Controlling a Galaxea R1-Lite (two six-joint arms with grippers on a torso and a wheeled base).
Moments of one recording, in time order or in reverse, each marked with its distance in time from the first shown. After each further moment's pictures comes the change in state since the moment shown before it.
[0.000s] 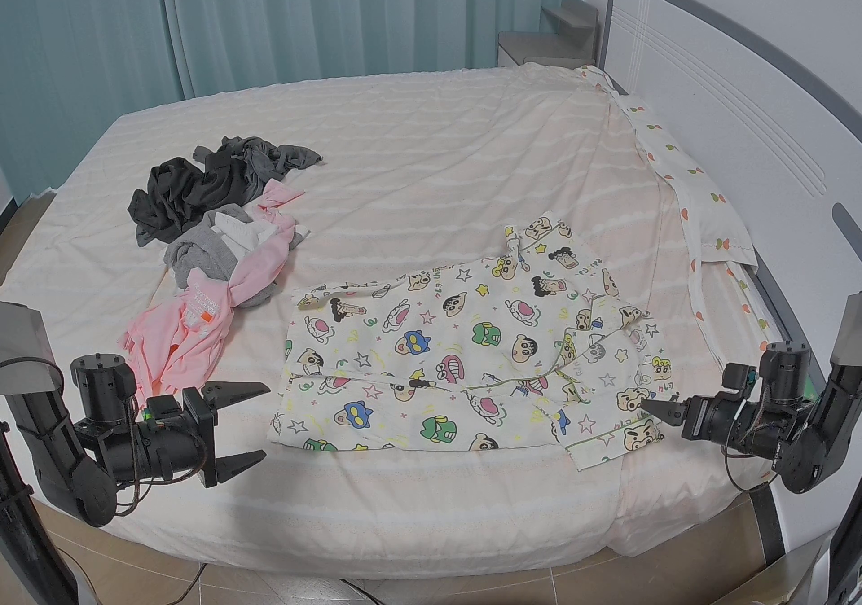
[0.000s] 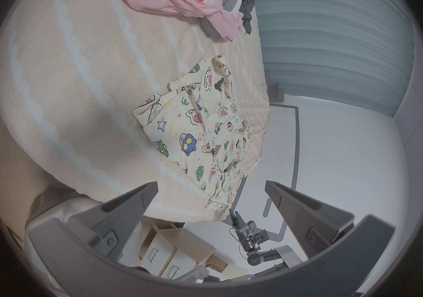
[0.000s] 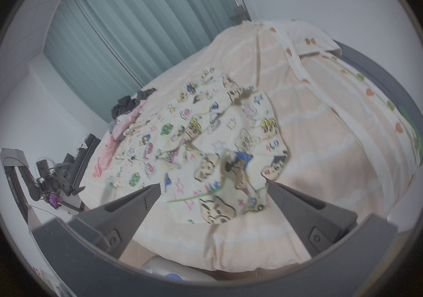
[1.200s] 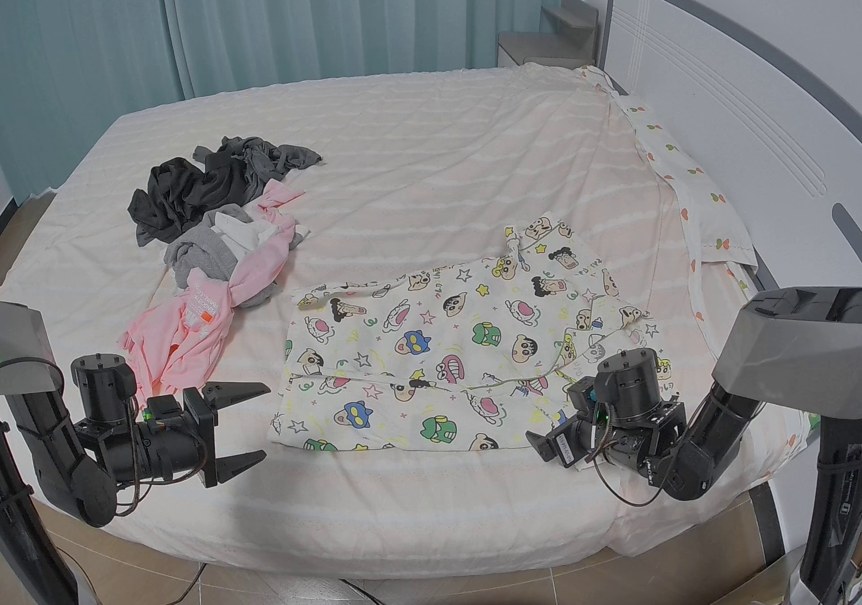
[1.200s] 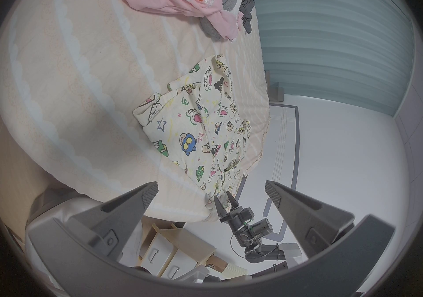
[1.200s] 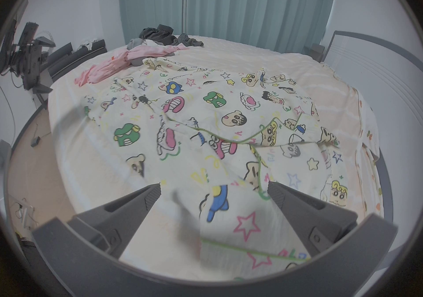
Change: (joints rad) left arm -0.001 0.000 0.000 0.000 0.000 0.001; right arm 0.456 0.255 -0.451 0.339 -0.528 -0.482
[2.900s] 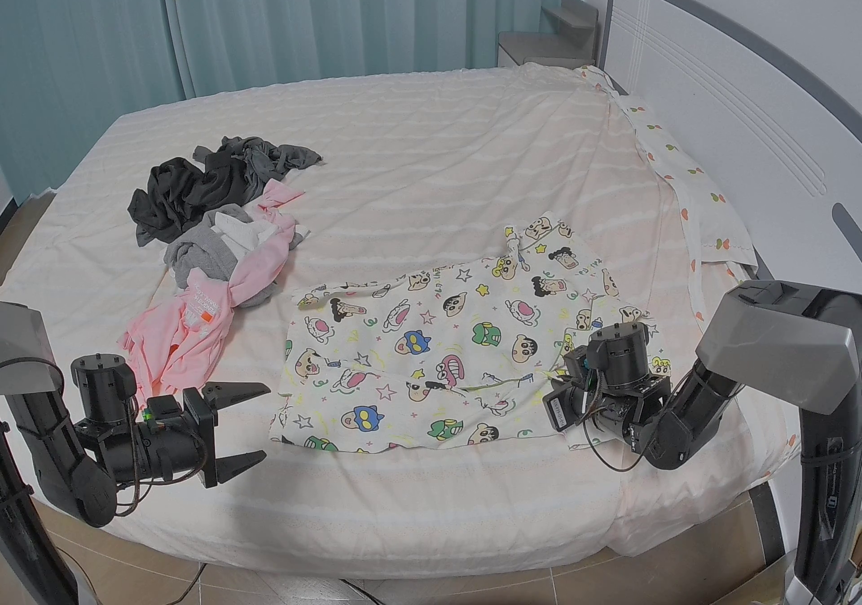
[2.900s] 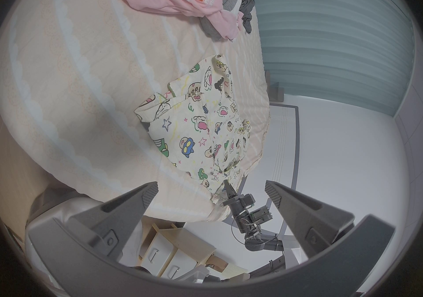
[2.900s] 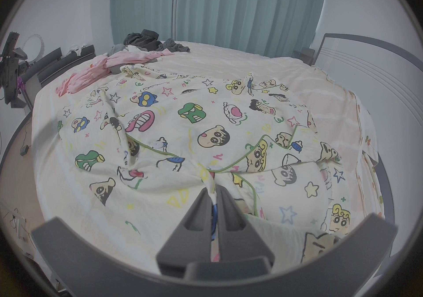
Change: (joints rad) left arm 0.000 0.000 0.001 0.000 -0.001 0.000; right arm -0.066 0.084 -0.191 0.020 0.000 0.000
